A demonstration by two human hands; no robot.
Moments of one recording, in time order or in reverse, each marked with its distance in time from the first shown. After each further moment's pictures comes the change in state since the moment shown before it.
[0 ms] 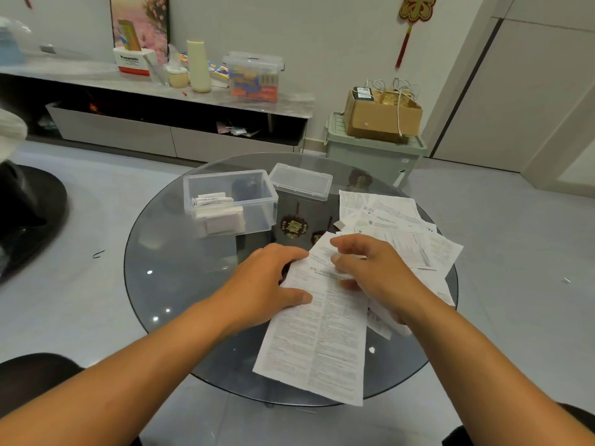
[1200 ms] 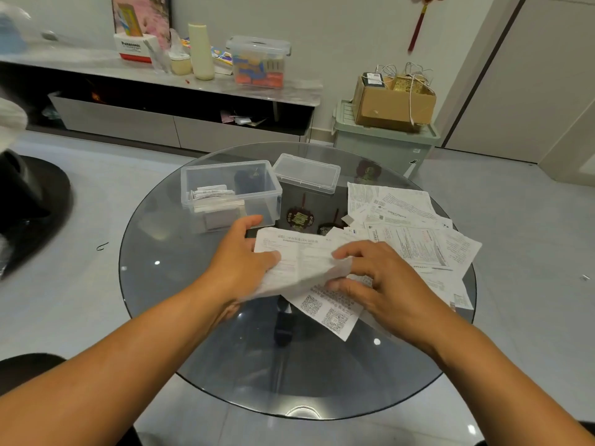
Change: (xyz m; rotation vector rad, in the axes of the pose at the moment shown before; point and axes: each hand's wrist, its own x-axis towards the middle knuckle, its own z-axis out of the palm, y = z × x) left_hand 0.019 -0.017 -0.009 -0.695 0.234 -0.412; right_hand -0.007 0.016 -0.005 -0.495 -0.134 -0.435
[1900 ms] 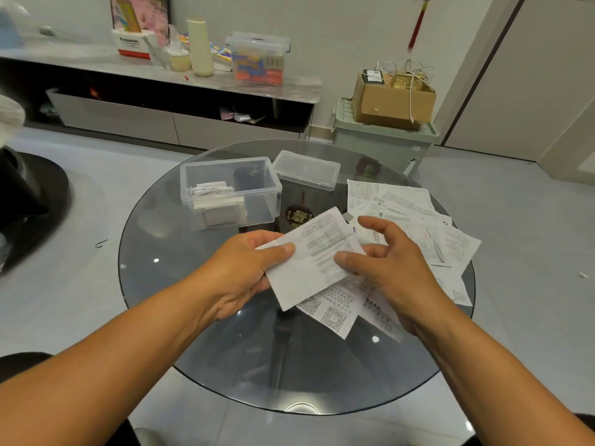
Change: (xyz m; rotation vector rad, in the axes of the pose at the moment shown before) left_hand -0.016 0.010 0.002 -0.350 -0.210 -0.145; right_hand 0.008 -0.014 -0.001 0.753 0.218 0.460
